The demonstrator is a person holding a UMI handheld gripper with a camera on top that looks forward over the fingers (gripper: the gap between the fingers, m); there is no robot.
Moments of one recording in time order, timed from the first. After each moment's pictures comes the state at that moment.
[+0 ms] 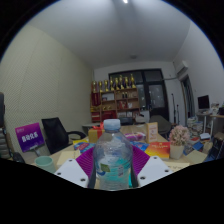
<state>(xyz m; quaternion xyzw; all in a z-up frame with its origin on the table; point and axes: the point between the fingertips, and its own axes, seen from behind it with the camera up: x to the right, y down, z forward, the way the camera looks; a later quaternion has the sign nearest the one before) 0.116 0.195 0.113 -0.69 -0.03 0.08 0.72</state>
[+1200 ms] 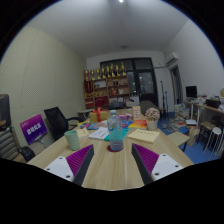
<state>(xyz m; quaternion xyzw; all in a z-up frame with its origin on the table) 0.111 -0.091 0.144 -0.76 0.02 0.06 0.65</state>
